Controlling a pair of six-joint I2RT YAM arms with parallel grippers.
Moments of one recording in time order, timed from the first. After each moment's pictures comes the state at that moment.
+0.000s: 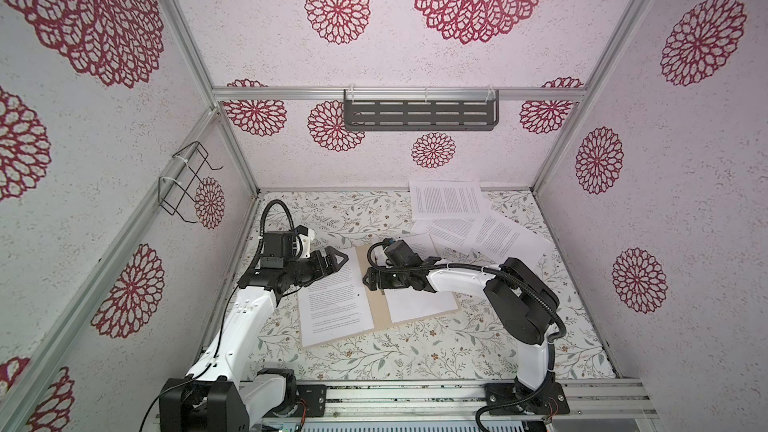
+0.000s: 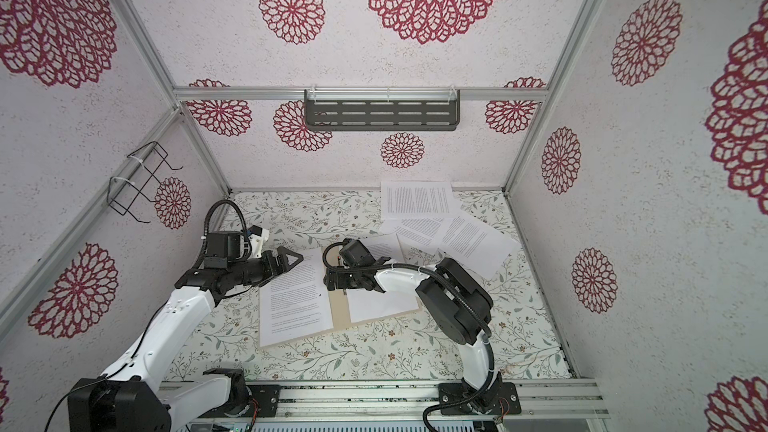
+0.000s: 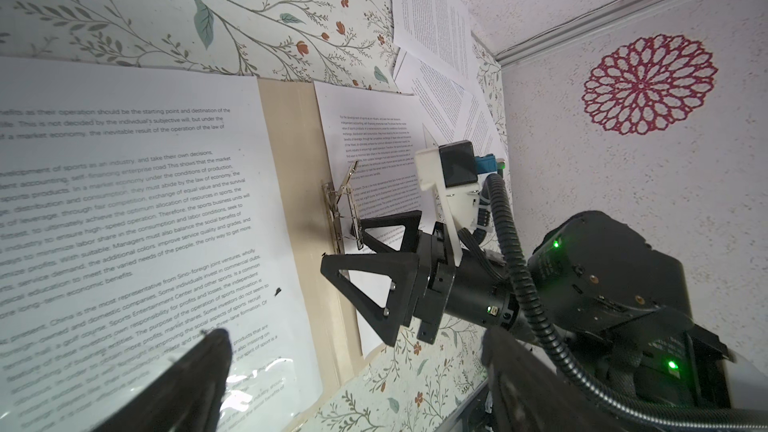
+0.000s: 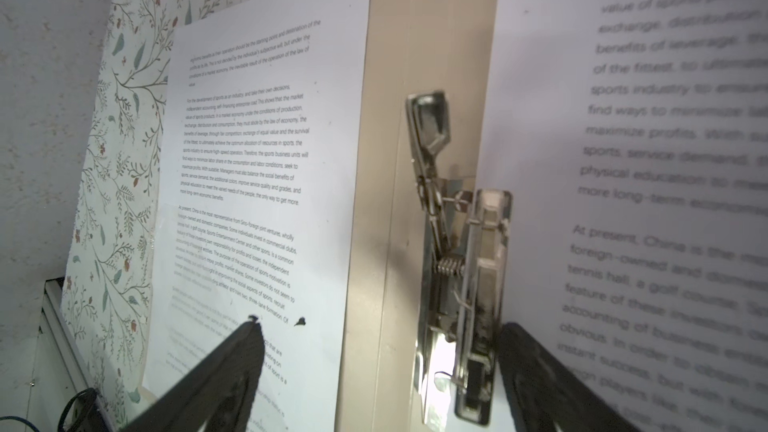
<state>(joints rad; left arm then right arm) -0.05 1.14 0.82 -0.49 0.59 -0.49 0.87 1.95 1.23 -0.12 -0.17 0.67</state>
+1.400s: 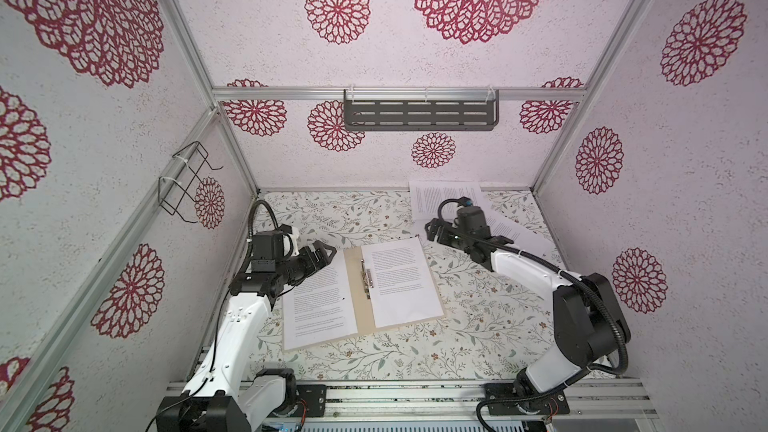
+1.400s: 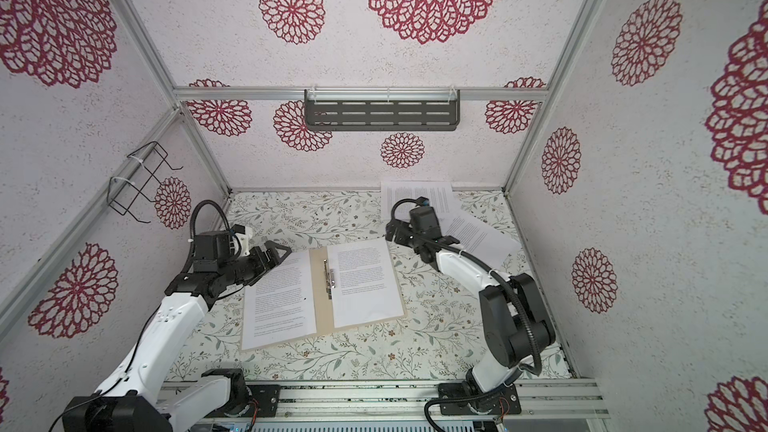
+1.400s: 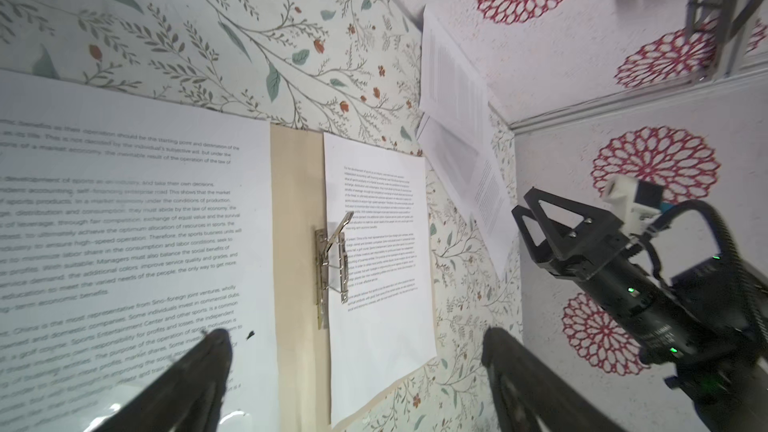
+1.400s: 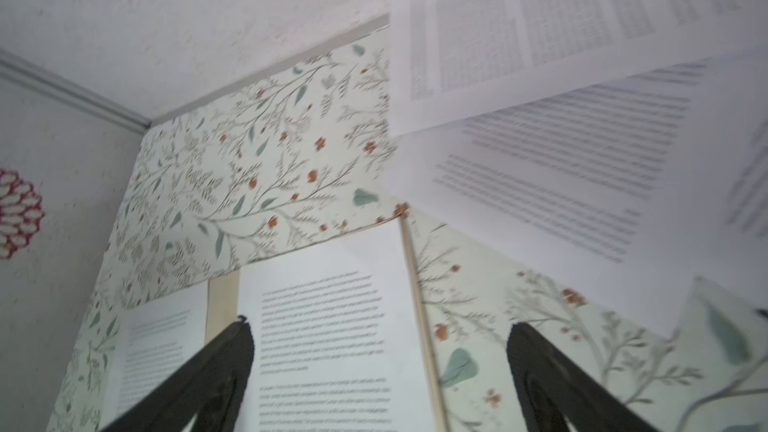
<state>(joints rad) 0.00 1.07 0.81 -0.45 0.50 -0.61 0.34 1.63 1.08 -0.08 -0.06 0.58</state>
